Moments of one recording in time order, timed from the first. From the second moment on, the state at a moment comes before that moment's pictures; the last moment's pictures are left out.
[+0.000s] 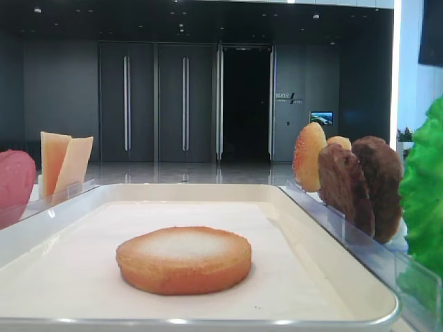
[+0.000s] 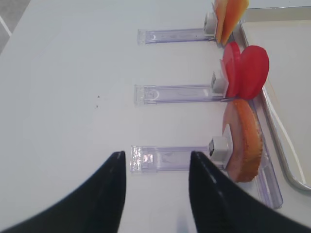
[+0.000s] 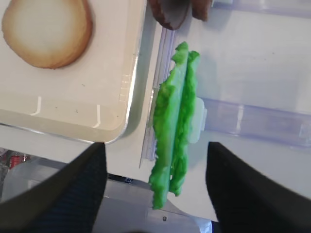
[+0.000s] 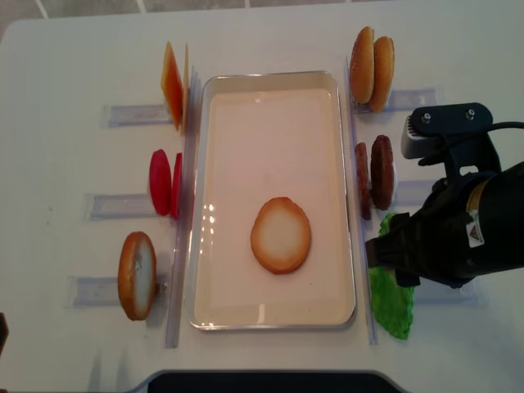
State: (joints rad) left arm 0.04 -0.02 -0.47 0.05 1.11 0.03; right arm 0.79 1.16 -0.80 0.00 0.97 0.60
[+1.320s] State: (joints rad) left arm 0.04 -0.02 -0.47 0.05 1.11 0.03; right arm 0.79 1.23 -0.80 -0.06 0.93 0.60
